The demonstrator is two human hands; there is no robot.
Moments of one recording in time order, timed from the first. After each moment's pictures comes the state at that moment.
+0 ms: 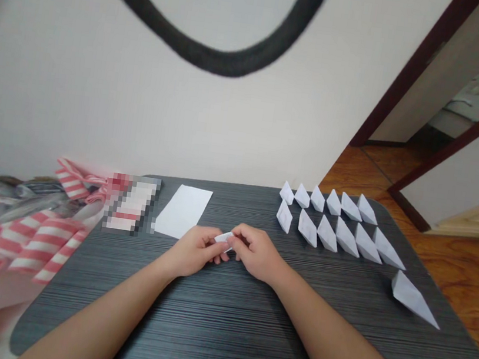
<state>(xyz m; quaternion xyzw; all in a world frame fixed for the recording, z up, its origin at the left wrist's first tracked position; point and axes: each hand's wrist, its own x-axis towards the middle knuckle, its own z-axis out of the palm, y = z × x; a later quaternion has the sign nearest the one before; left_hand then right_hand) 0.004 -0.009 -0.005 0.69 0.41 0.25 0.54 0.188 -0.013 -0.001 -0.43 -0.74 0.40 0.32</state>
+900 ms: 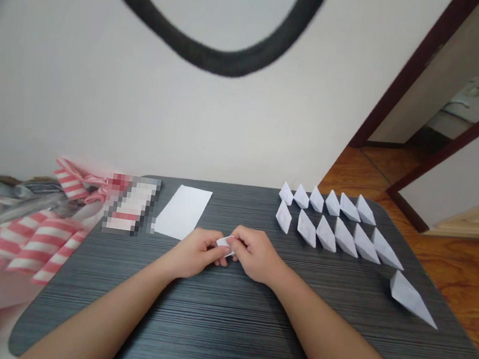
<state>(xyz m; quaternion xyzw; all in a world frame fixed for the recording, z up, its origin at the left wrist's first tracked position) 0.006 -0.011 0.000 0.72 0.40 0.23 0.51 0.188 -0.013 -0.002 -0.42 -0.76 0.37 0.32</state>
